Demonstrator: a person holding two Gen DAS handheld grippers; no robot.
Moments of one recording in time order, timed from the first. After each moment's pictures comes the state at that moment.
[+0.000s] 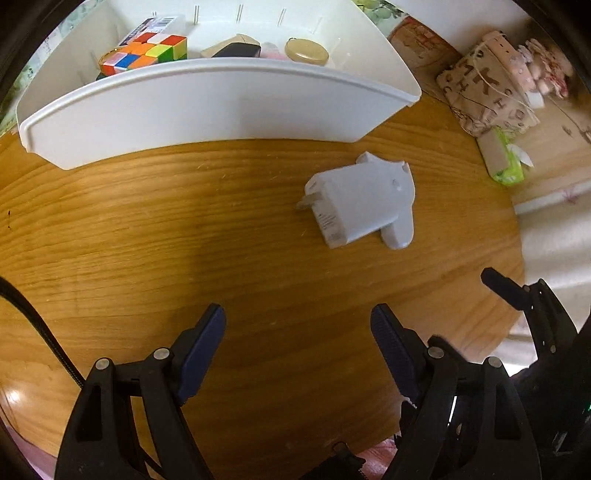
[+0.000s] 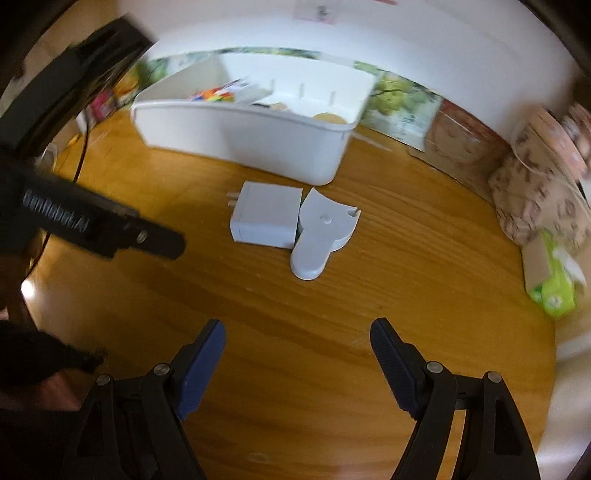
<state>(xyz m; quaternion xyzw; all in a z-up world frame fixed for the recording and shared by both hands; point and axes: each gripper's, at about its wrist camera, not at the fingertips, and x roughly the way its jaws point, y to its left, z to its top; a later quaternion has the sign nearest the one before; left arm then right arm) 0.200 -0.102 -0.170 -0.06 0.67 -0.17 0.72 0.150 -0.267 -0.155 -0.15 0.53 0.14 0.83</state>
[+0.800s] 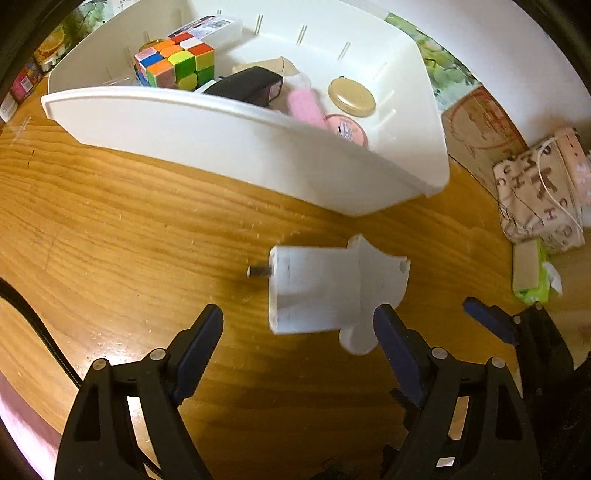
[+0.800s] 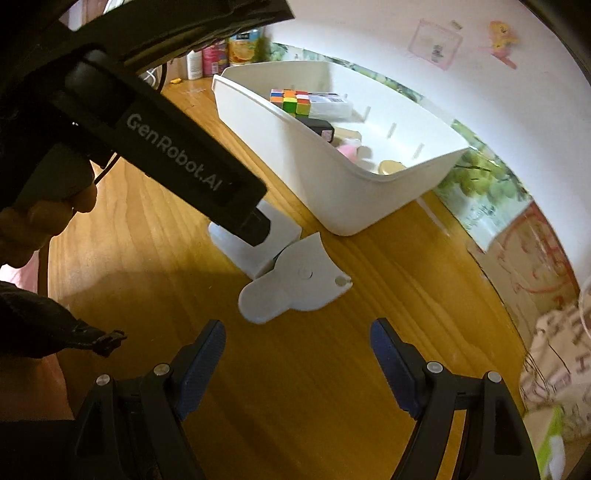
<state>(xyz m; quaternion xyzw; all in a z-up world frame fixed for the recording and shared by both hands) 0.233 -0.149 -0.173 -0.17 0.64 0.00 0.75 0.222 -0.301 -0.167 -0.28 0.45 0.37 0.77</state>
